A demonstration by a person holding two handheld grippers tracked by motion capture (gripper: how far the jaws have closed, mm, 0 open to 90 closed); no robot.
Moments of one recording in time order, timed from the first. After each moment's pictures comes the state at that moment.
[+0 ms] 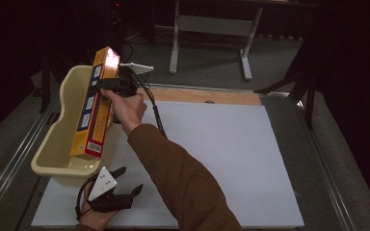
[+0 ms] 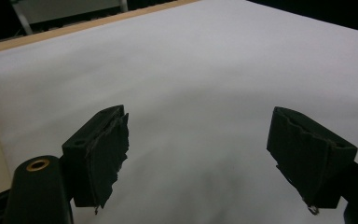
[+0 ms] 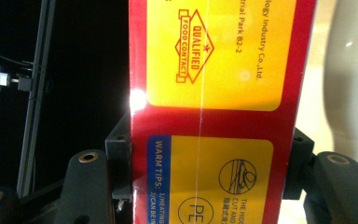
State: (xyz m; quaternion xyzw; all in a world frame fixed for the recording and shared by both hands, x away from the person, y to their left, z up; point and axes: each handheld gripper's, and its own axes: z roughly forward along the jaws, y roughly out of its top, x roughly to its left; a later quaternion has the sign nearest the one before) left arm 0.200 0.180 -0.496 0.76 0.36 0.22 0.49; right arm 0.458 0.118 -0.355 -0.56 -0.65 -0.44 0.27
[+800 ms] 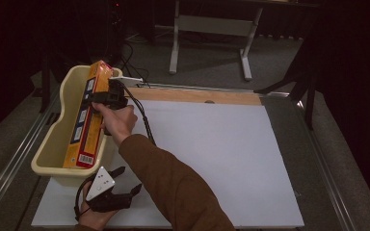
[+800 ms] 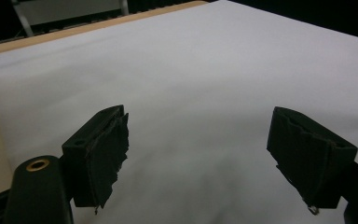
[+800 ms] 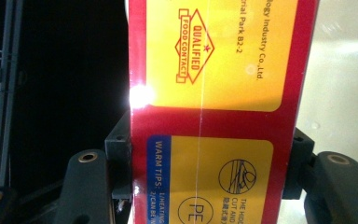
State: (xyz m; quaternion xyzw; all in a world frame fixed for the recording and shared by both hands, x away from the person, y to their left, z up) left arm 0.199 0.183 -0.495 0.76 0.37 0.22 0.49; right arm 0.444 0.145 -0.392 -0.57 -0.66 -0.42 0.26
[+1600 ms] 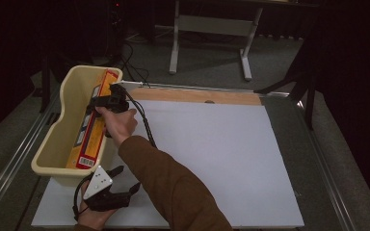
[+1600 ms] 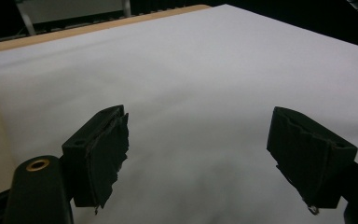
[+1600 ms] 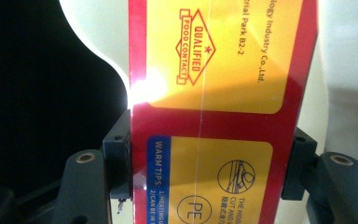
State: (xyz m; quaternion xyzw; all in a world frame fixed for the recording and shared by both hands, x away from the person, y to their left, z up) left arm 0.200 0.187 -0.495 0.75 0.38 0.22 0.50; right arm 0.449 0.147 -0.408 -0.60 -0.67 -0.37 0.24
